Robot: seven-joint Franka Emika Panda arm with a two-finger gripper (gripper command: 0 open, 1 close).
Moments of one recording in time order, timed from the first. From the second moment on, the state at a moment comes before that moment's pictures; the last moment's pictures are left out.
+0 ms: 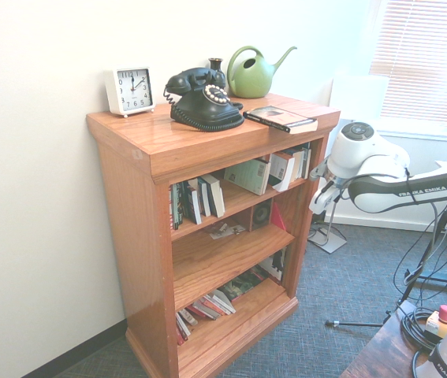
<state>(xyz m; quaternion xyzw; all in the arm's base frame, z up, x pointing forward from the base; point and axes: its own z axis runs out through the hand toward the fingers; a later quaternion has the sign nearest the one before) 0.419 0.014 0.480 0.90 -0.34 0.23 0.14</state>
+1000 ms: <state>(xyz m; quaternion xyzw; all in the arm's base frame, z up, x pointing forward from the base) 0.409 0.079 0.554 0.73 -0.16 0.53 0.39</state>
